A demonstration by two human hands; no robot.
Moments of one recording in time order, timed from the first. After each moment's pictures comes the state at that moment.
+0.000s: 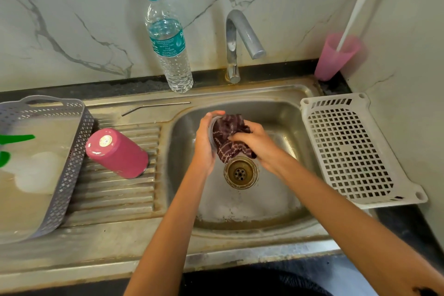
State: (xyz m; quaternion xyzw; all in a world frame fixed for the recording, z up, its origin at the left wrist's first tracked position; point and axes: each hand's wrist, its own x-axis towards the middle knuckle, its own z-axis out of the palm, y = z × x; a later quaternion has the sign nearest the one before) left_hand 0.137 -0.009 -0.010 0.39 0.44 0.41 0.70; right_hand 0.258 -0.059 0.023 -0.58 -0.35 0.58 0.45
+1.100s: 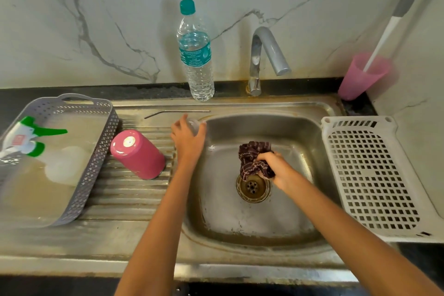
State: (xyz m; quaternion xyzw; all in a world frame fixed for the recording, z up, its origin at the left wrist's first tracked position) left_hand 0.075 0.048 -0.031 0.57 0.70 0.31 0.30; right_hand 0.267 -0.049 -0.033 -0.65 -0.08 0.63 0.41
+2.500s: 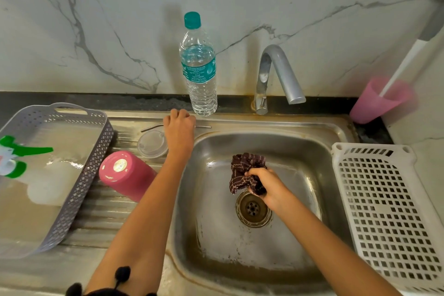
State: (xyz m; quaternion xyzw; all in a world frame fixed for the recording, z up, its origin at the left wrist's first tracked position) left_hand 0.066 0.139 -0.040 0.75 0.65 0.08 -0.07; right_hand 0.254 -0.010 -0.048 -0.64 -0.06 0.64 0.41
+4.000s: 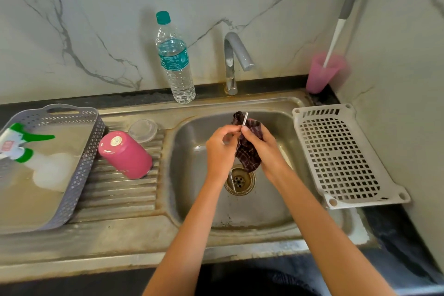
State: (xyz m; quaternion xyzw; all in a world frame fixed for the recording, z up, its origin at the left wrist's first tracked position) left_hand 0.159 -0.059 0.017 0.62 0.48 0.43 0.44; right_hand 0.266 -0.096 0.028 -0.55 -0.26 0.53 0.59
